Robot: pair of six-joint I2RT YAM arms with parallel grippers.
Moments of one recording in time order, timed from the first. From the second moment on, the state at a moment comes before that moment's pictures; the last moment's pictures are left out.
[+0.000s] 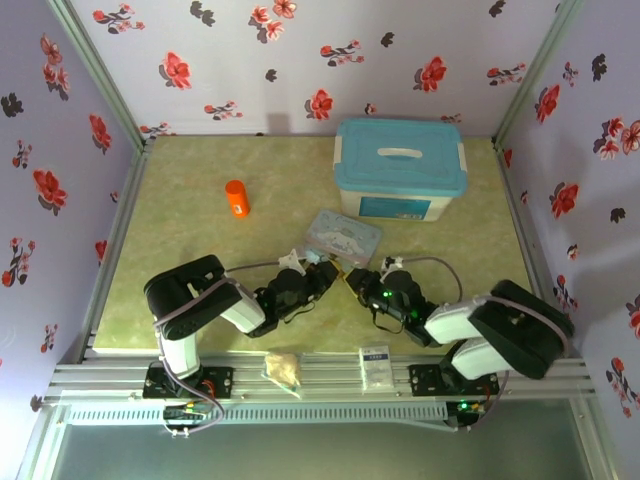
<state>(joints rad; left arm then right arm) -1.04 1.83 0.47 1.13 -0.14 -1.43 0.79 1.36 0.15 0.81 -0.05 1.42</state>
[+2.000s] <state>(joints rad) -1.07 1.90 0.46 1.13 -0.11 -1.51 0.94 1.38 0.47 0.05 0.08 0.26</state>
